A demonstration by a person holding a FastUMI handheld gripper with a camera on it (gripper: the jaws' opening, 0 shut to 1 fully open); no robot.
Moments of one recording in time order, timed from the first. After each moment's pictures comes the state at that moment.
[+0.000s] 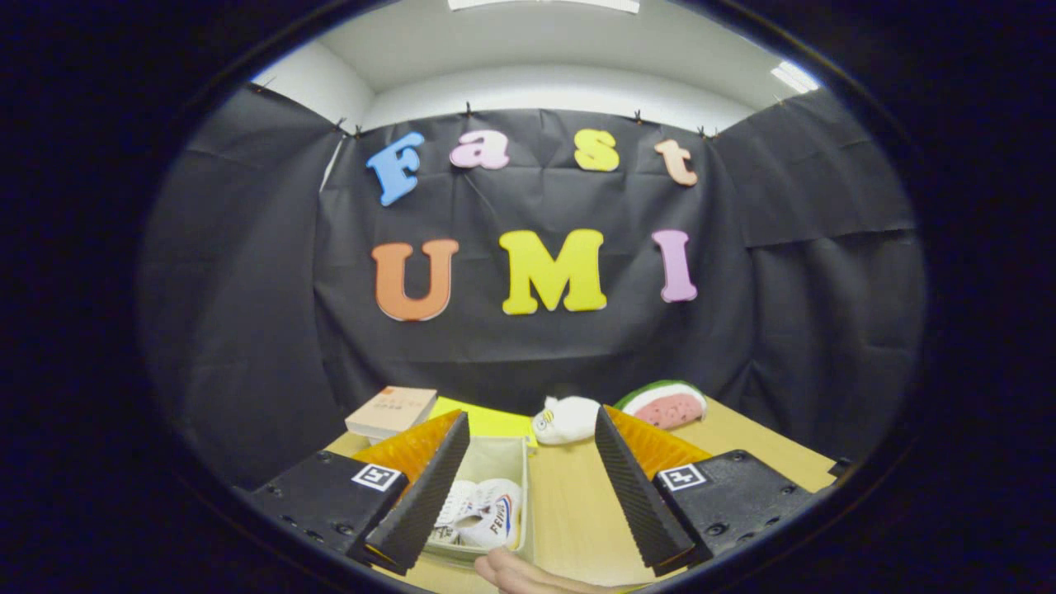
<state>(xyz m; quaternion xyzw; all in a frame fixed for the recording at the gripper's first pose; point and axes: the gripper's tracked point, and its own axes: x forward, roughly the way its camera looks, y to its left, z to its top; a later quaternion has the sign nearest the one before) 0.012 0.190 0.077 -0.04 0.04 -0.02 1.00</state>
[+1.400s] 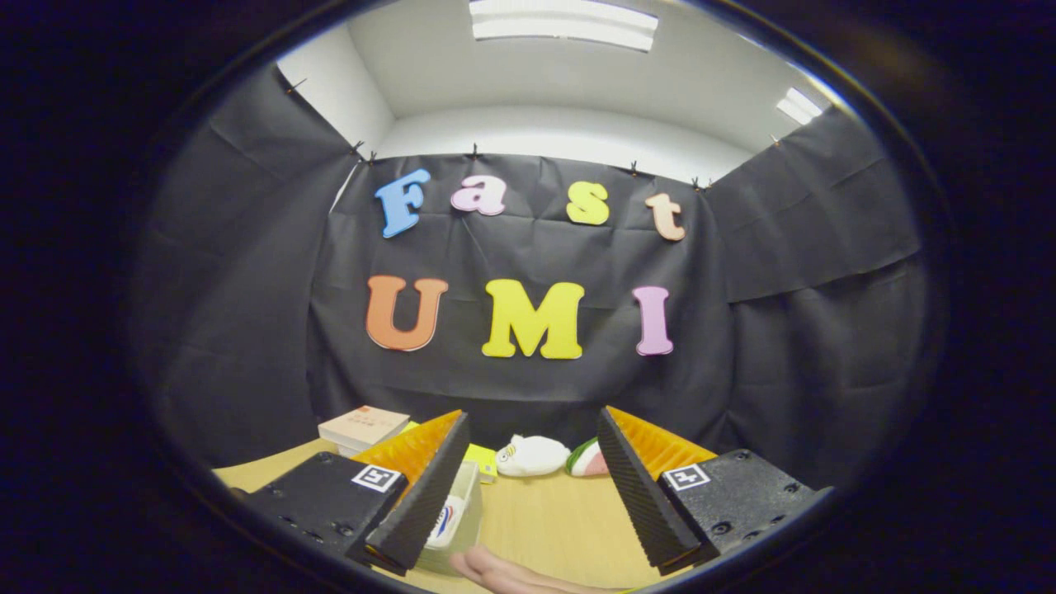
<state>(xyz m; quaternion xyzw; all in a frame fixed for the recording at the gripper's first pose) -0.022 0.168 0.100 -0.07 -0.03 -0.06 1.00</state>
